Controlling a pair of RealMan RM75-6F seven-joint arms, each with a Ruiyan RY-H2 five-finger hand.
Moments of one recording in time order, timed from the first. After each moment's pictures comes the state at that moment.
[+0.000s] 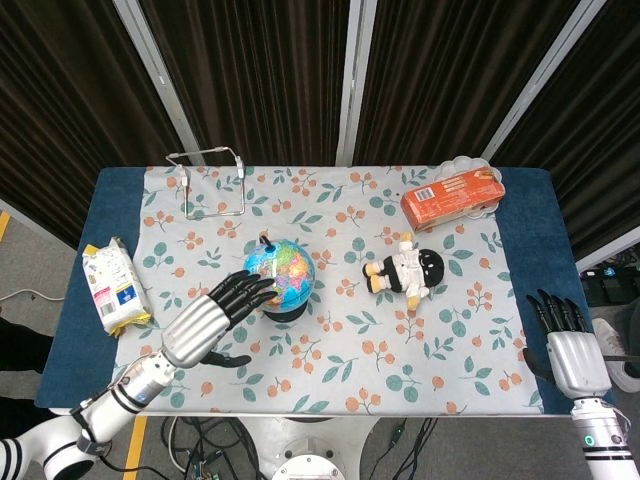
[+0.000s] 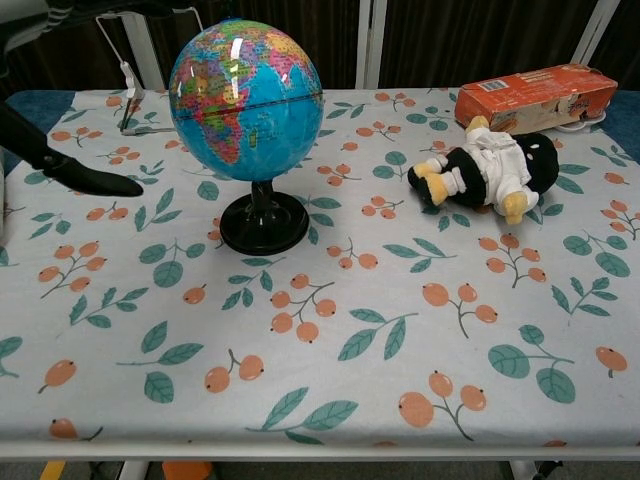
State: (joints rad) left arm -0.57 -1.28 -0.03 -1.78 1.78 1.26 -0.09; right arm 0.12 -1.18 0.03 -1.53 -1.49 1.38 -0.05
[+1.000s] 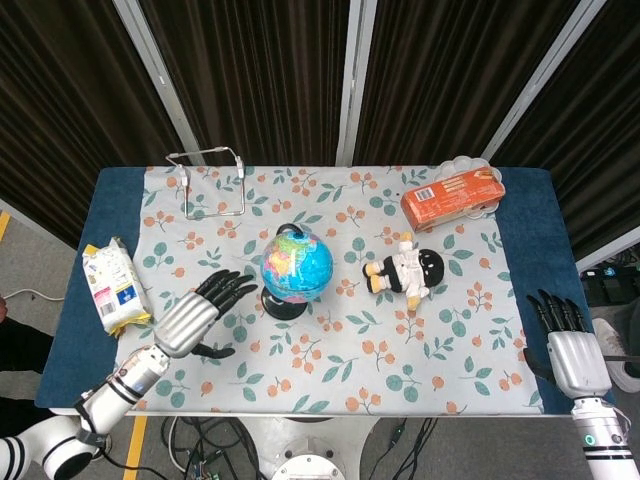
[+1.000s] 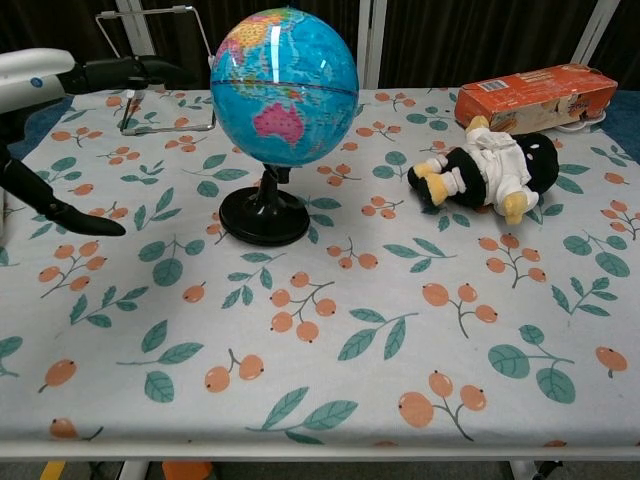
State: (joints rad) left arm -0.55 -1.31 0.00 -1.65 1.65 1.21 -0.11; right arm 0.12 -1.18 0.03 -1.53 -1.48 1.38 -0.05
